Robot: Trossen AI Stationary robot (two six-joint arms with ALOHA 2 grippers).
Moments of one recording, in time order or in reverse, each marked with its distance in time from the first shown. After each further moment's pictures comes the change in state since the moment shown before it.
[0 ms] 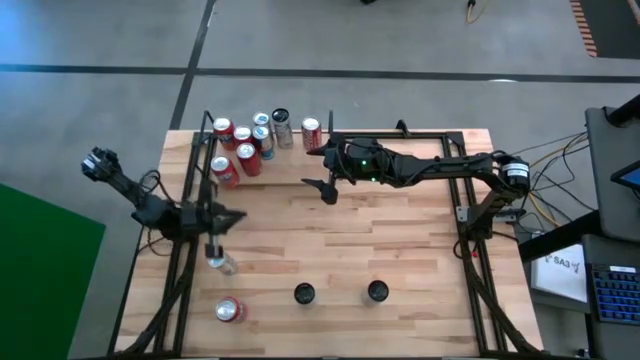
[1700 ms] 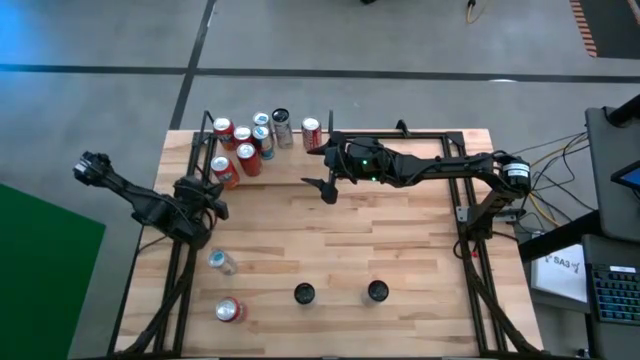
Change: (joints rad) left arm 0.102 0.103 0.161 -1.791 -0.374 -1.933; right arm 0.000 -0.005 0.000 0.009 0.001 0.016
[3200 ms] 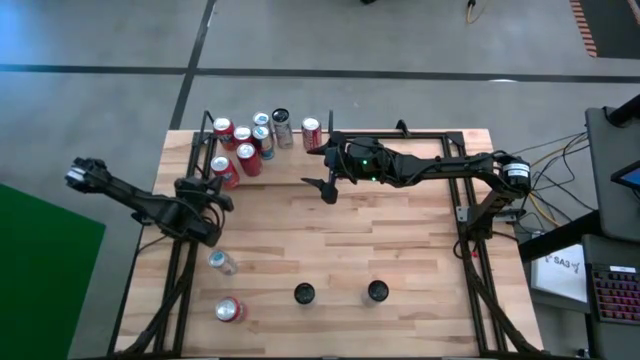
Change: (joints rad) left arm 0.128 0.080 -0.096 0.122 -0.178 -0.018; right arm 0.000 0.000 0.000 -0.001 0.000 -0.009
